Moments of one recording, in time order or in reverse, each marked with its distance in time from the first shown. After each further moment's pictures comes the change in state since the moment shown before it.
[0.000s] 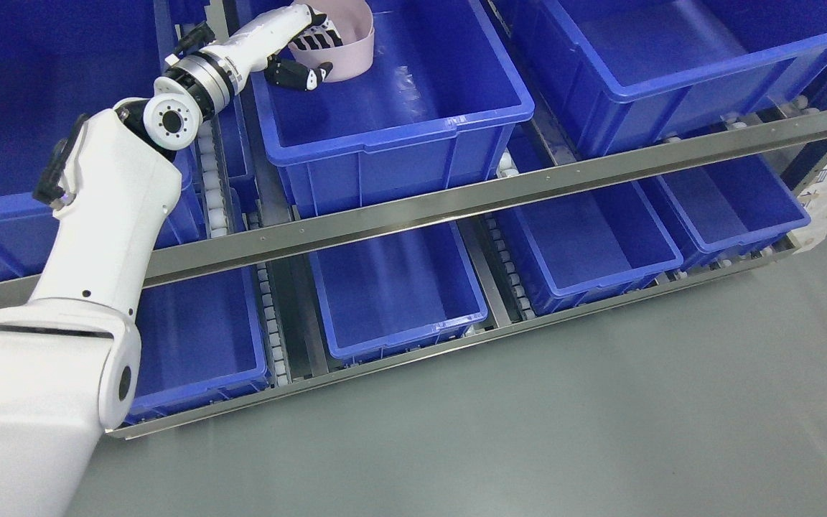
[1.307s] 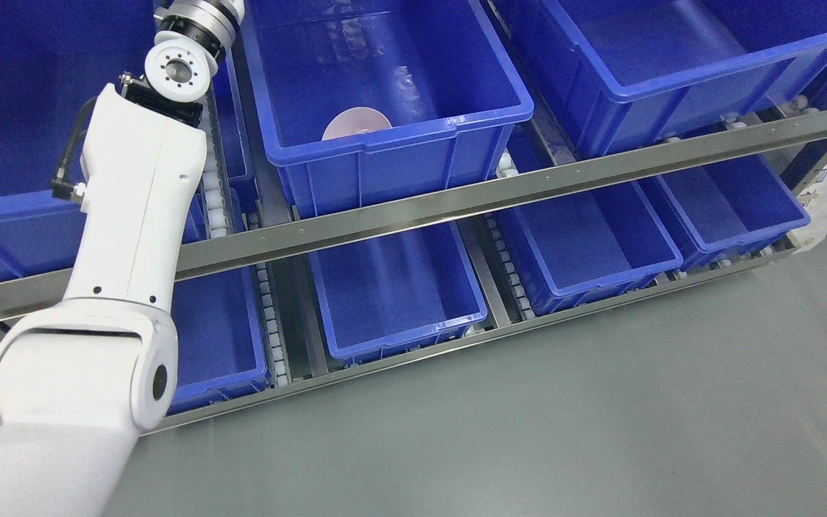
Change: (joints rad) left arm 0.037 -0.090 0.104 -0.268 0.440 0.279 0.251; right arm 0.000 0.000 0.000 0.000 0.000 -0.008 0.000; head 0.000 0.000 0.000
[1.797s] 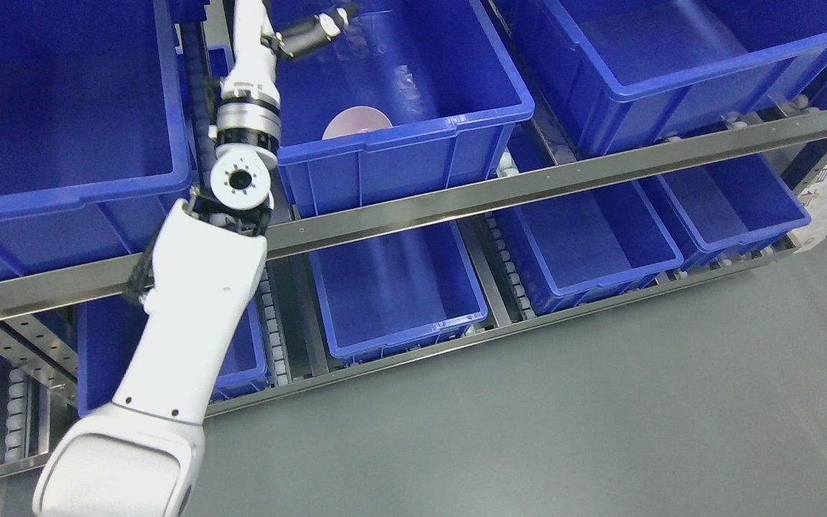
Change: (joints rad) left arm 0.332 -0.016 -0.279 -0.353 0.387 0.066 0.337; right arm 0.000 0.000 0.000 0.000 0.000 0.003 0.000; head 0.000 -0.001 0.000
